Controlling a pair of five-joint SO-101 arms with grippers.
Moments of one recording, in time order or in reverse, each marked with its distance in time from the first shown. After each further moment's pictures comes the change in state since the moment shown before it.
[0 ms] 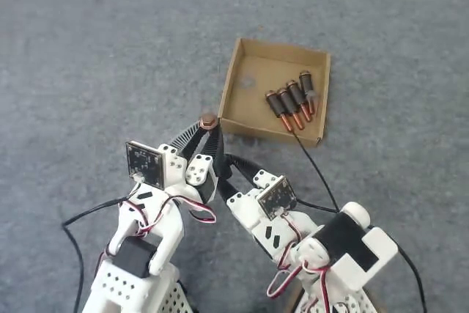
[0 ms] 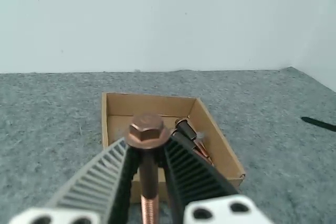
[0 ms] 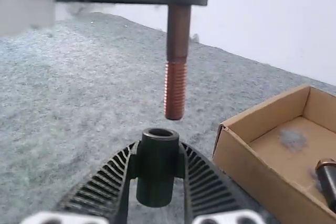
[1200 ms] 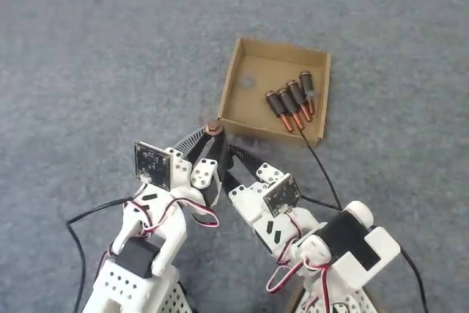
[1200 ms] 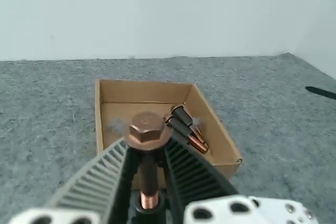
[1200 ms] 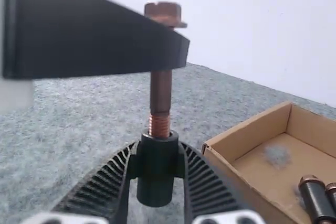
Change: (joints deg) left arm 1.8 0.0 2.4 0.0 0.0; right arm 2.4 0.1 -1.5 -2.7 0.2
